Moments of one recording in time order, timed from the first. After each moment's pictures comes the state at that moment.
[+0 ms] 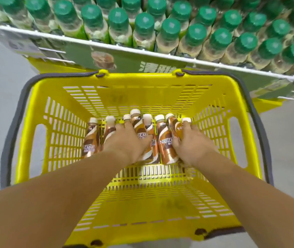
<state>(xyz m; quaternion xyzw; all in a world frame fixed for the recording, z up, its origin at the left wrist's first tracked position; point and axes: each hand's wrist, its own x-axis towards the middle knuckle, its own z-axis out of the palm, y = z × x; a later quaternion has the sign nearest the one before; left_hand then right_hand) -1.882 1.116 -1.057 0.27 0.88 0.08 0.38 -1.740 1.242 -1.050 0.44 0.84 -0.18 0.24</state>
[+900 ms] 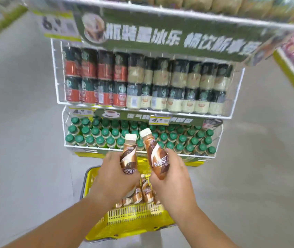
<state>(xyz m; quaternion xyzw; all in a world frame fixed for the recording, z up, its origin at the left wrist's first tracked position) -1.880 1.100 -0.623 0.30 0.86 0.33 0.27 -1.736 1.193 -0.617 0.48 0.79 -0.35 -0.15</state>
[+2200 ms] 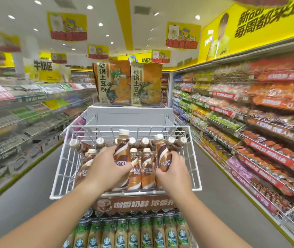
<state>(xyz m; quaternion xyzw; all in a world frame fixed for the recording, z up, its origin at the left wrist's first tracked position) -1.999 1.266 0.063 0.47 0.78 0.41 0.00 -1.821 1.380 0.036 0.47 0.76 -0.22 -0.38</state>
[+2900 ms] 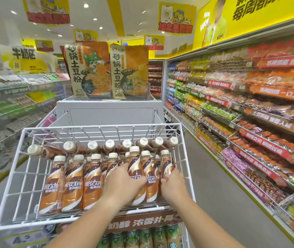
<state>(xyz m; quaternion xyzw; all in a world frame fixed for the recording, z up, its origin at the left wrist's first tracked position) -1.952 1.388 0.015 0.45 0.80 0.40 0.10 -1.825 1.504 -0.024 0.58 0.71 -0.31 -0.26</state>
